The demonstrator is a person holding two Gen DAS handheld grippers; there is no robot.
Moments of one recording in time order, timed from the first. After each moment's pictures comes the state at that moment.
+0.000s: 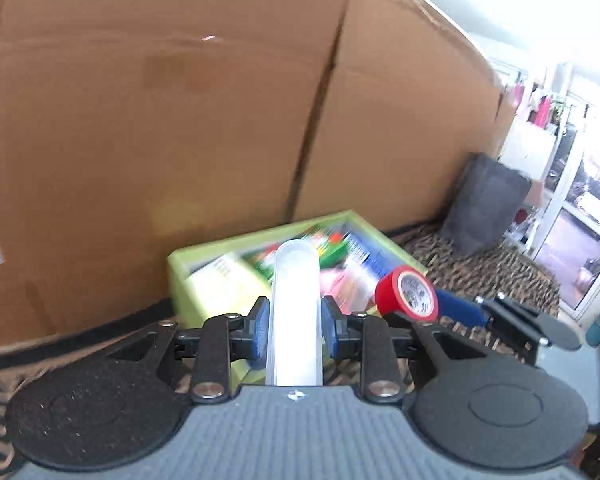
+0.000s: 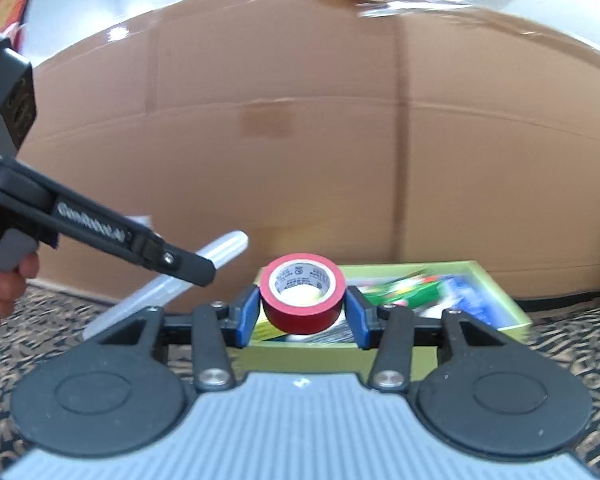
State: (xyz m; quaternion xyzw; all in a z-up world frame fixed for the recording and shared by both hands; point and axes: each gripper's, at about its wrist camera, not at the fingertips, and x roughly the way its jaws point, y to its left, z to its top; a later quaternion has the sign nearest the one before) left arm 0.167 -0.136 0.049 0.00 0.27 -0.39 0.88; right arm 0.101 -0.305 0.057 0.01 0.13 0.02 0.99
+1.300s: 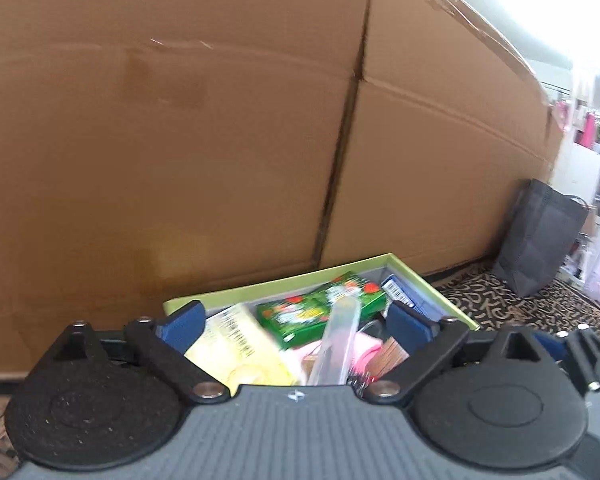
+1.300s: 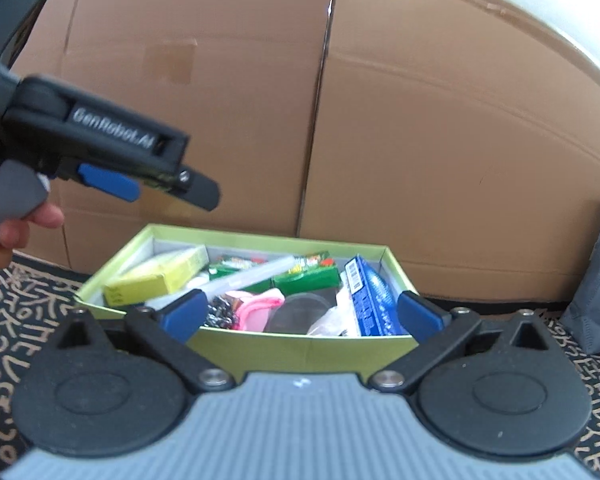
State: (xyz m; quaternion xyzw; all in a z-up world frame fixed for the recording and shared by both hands) left arm 0.178 -0.191 0.032 0.00 0.22 -0.30 0.93; right arm 0.147 -0.358 0.026 -0.06 0.16 -0.05 0.98
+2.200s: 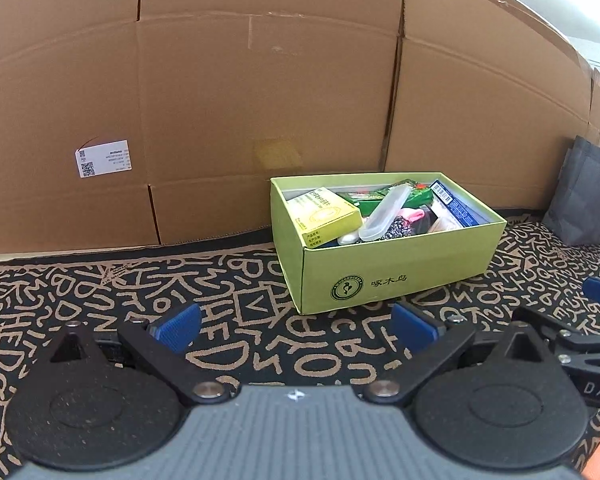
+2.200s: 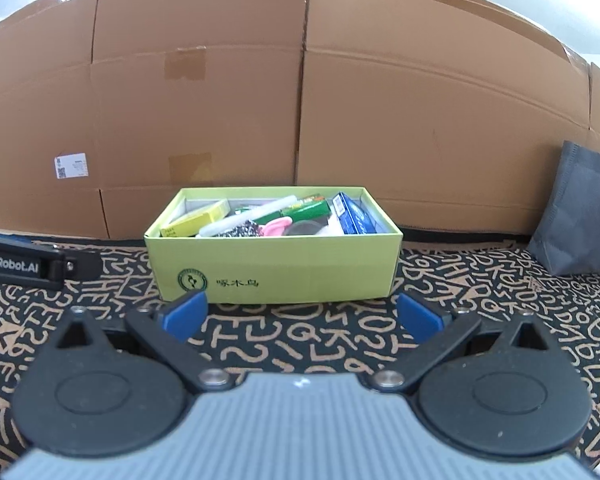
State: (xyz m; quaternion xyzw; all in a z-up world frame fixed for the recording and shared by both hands) left arm 0.054 -0.132 -0.017 0.02 0.25 -0.17 0.95; right arm 0.046 -0.346 0.040 -0.01 0.21 -0.07 0.98
